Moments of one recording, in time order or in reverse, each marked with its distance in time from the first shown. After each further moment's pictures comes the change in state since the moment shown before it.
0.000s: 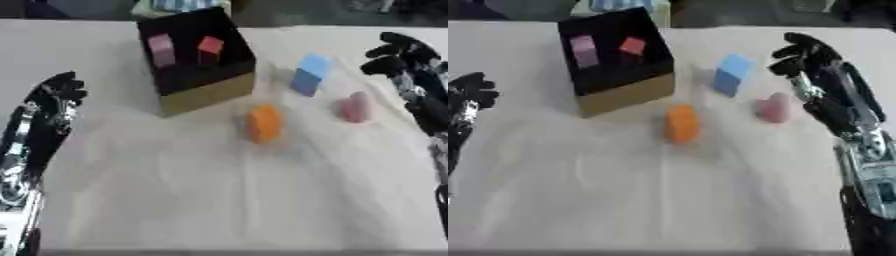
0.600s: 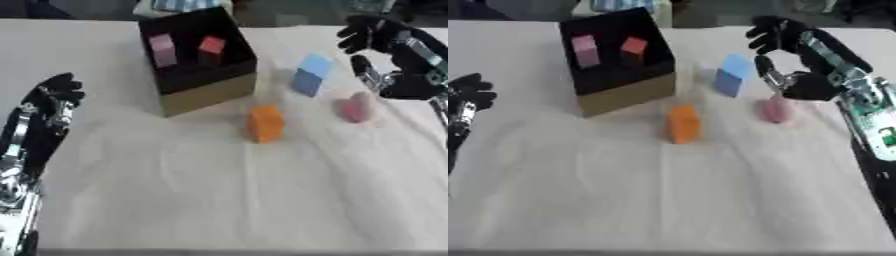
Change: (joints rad) left arm 0.002 0.000 -0.002 0.000 0.000 0.000 -0.001; right arm -0.231 -0.186 0.185 0.243 0.056 -0.164 0.185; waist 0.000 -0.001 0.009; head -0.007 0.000
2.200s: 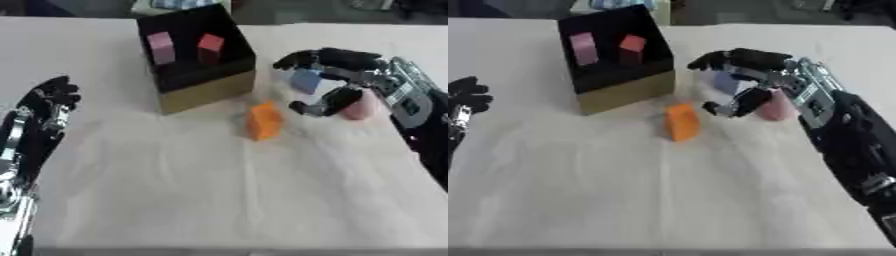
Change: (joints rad) left arm 0.008 0.001 -0.010 0.001 0.000 -0.001 -0.010; right arm -0.194 0.083 0.194 0.306 0.547 -0.266 -0.053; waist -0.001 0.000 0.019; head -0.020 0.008
